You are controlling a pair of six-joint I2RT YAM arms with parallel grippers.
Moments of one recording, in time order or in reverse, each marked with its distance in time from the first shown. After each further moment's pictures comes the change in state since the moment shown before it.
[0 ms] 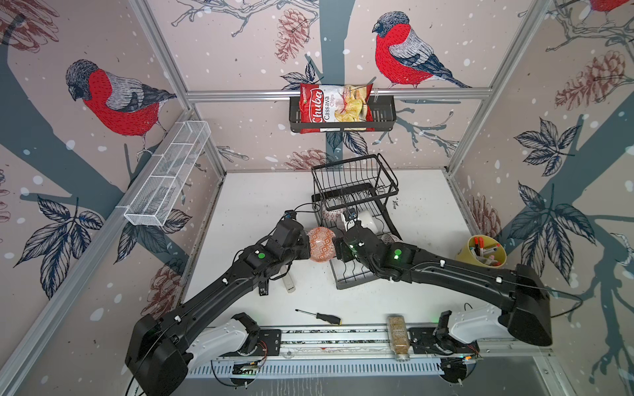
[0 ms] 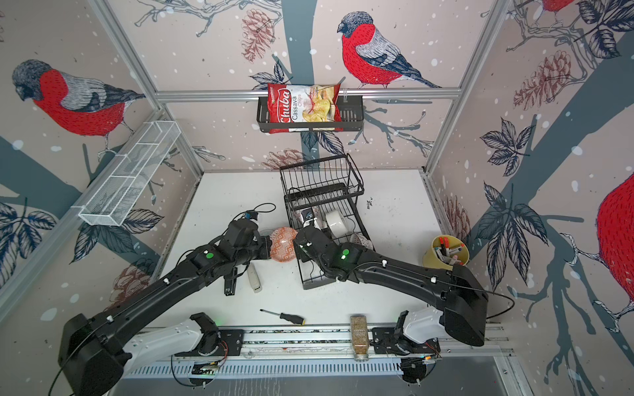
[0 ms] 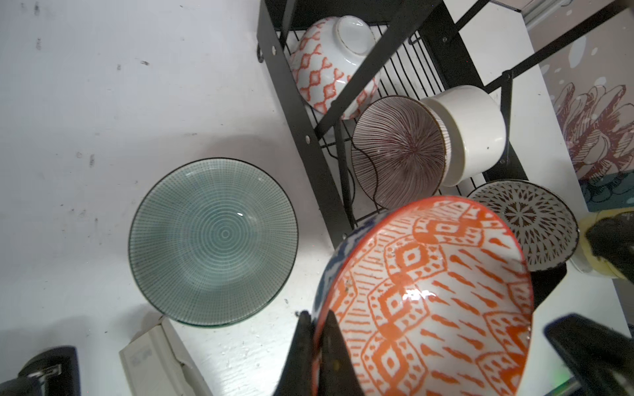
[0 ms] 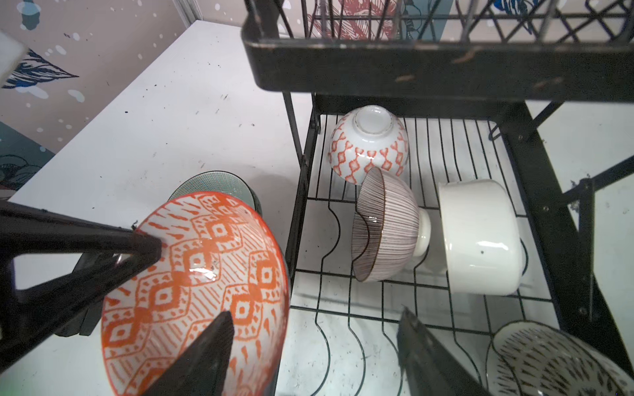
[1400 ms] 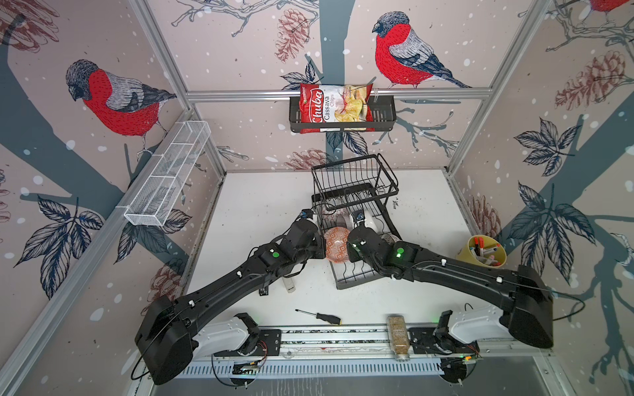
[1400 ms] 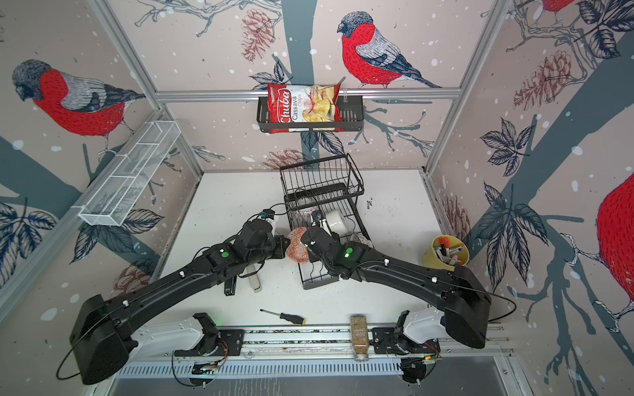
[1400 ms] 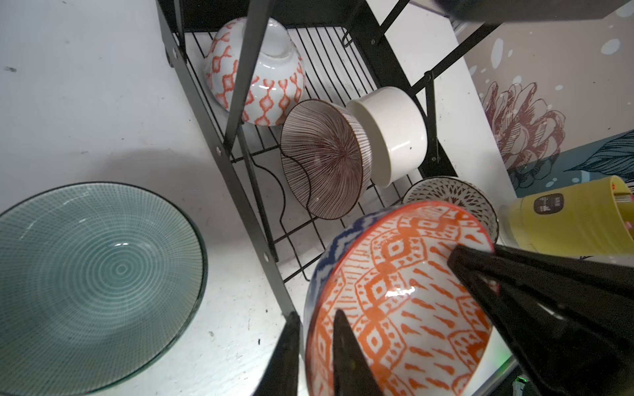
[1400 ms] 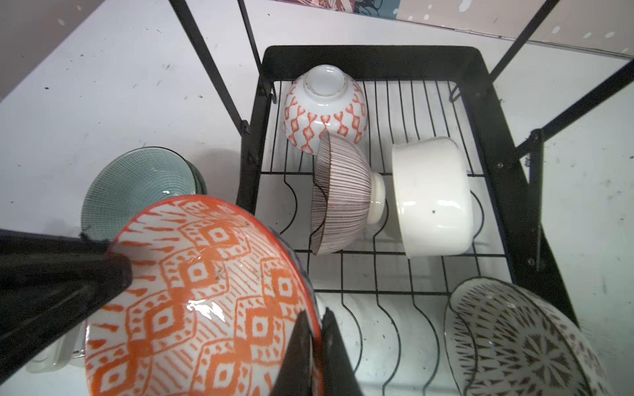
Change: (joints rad) left arm -0.087 0.088 0.008 0.175 0.039 -0.033; right arm -0.048 -0.019 -0.039 -0.093 0.032 0.045
